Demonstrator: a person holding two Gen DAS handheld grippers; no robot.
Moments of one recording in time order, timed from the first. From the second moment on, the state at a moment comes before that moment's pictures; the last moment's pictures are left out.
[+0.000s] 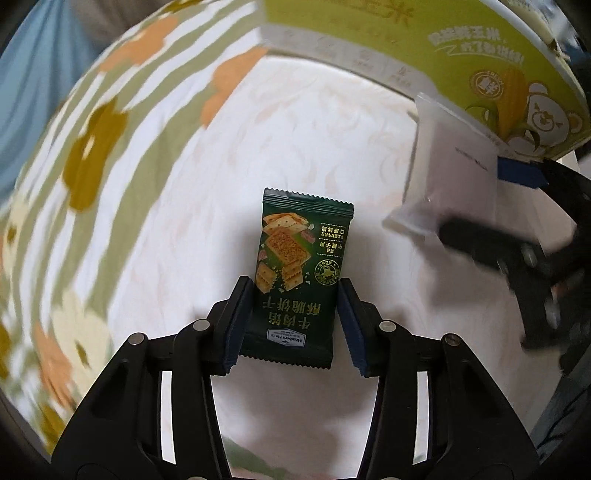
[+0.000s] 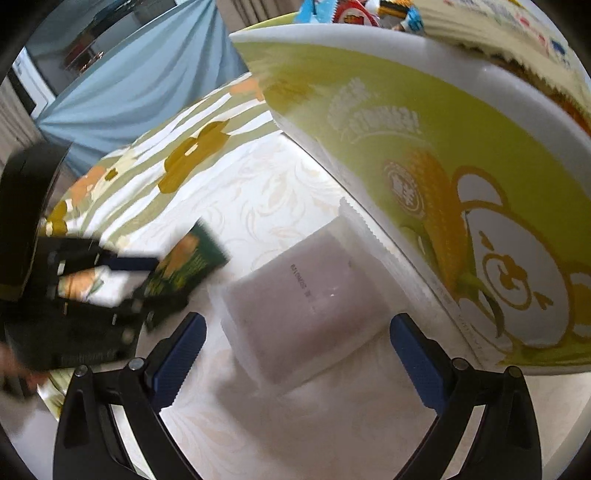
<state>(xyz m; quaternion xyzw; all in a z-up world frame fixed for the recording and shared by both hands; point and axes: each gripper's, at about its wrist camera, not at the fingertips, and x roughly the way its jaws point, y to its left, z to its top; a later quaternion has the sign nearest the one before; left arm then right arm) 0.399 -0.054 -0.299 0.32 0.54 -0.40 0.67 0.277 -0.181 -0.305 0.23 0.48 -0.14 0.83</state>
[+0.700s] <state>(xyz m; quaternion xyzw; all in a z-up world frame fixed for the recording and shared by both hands) 0.376 -0.034 -0.301 0.22 0.57 -0.29 0.74 0.315 -0.152 -0.310 0.14 0.50 -0.11 0.84</state>
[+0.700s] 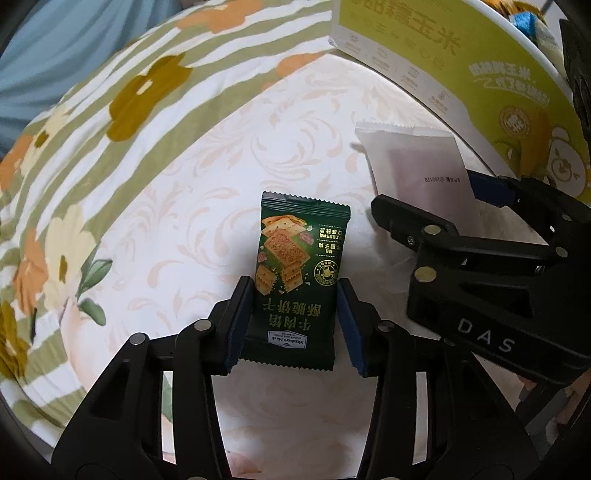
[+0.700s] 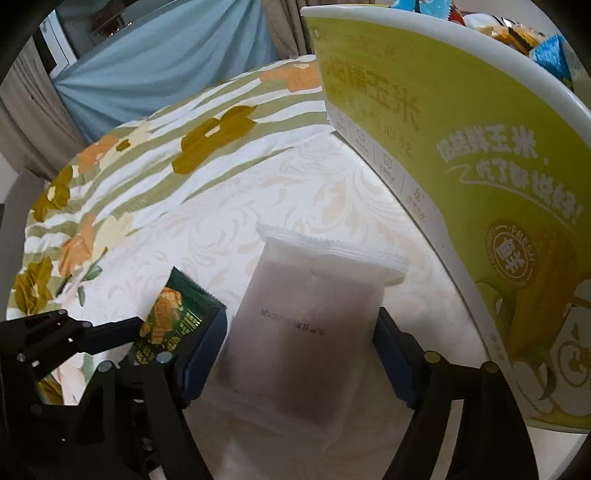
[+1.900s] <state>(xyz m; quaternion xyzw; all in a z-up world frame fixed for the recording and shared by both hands) 0.308 -0.160 -0.058 0.04 0.42 -0.29 0.86 0.207 -0.292 -0.091 0.09 0.36 0.01 0.93</state>
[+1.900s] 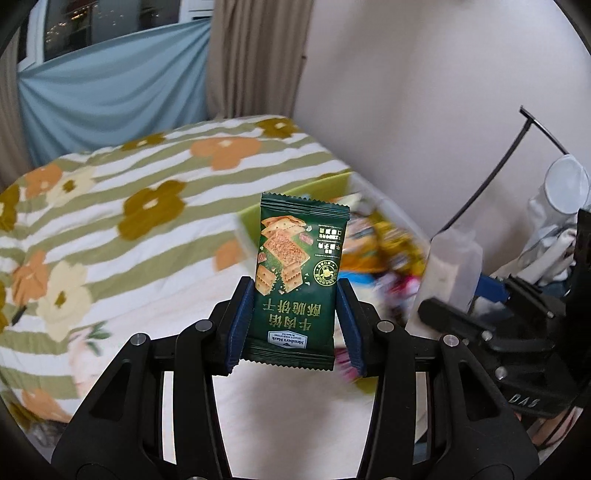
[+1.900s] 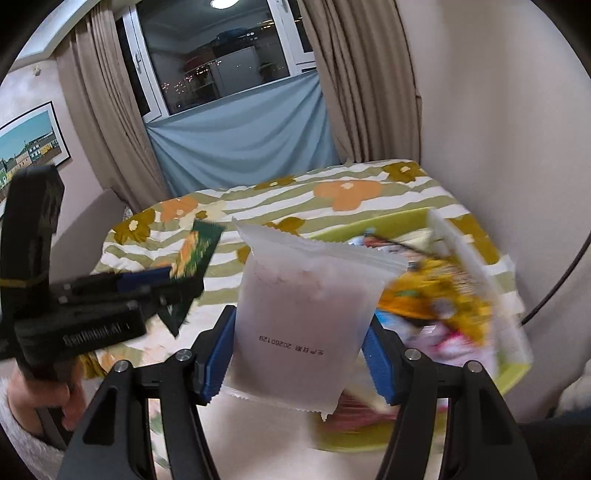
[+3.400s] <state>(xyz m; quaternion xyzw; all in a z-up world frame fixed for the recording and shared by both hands) 0.240 -0.181 -0.123 0.00 0.48 -0.09 0.87 0.211 -0.364 -0.150 0.02 0.46 0.12 0.88</state>
